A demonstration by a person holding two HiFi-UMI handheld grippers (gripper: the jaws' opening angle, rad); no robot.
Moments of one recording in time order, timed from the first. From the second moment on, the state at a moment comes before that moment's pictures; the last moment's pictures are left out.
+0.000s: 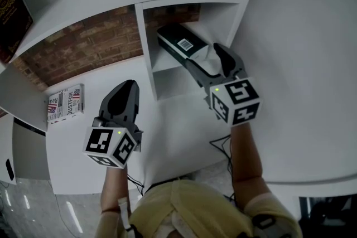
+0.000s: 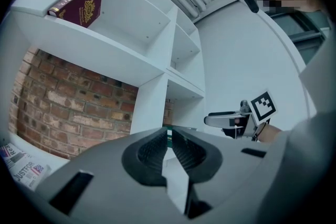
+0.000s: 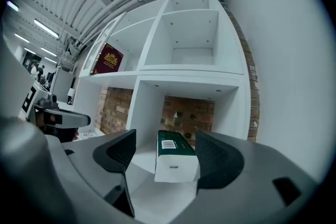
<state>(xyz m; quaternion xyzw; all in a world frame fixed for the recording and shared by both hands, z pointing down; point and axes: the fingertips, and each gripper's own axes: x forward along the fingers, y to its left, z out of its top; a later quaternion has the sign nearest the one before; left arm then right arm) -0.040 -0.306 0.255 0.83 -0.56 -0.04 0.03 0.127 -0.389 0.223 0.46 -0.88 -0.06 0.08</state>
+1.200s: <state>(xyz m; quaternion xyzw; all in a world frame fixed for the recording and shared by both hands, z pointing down) -0.040 -0.293 0.280 0.82 -0.56 -0.04 0.08 0.165 -0.344 0.275 0.51 -0.86 0.03 0.02</state>
